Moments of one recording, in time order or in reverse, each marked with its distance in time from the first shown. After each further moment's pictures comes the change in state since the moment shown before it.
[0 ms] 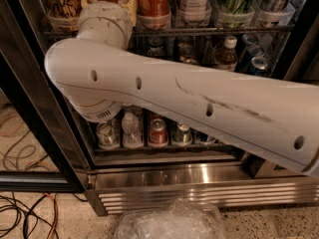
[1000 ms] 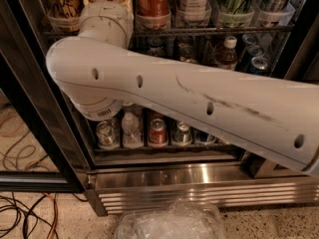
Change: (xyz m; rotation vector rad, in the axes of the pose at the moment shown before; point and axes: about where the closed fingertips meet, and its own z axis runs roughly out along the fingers) arm 0.000 0.000 0.002 -0.001 0.003 -0.004
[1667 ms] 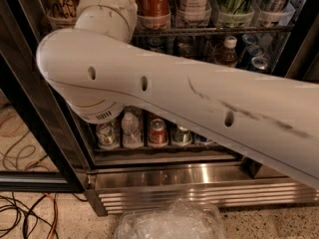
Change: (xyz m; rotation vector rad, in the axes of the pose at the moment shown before) arm -0.036 -0.008 -0.025 0.005 -0.034 0.012
